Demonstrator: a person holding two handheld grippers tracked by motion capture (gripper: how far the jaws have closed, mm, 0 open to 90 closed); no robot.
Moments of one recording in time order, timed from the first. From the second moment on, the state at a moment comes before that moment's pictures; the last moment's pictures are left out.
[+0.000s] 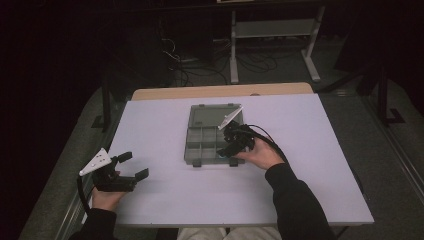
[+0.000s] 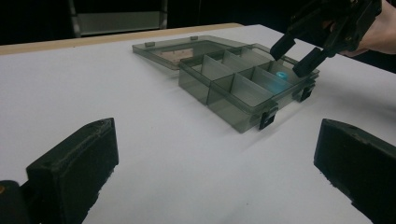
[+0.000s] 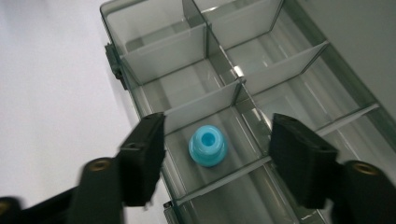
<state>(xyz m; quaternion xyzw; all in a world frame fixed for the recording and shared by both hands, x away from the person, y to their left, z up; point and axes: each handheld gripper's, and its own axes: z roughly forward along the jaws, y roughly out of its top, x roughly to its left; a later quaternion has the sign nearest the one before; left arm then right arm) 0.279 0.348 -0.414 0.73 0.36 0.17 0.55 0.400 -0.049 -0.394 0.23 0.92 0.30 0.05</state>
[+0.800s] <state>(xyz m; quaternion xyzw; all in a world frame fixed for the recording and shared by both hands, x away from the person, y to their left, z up) 0.281 0.346 -0.415 0.74 0.36 0.17 0.55 0.390 -0.073 -0.369 0.26 0.90 0.34 0.09</state>
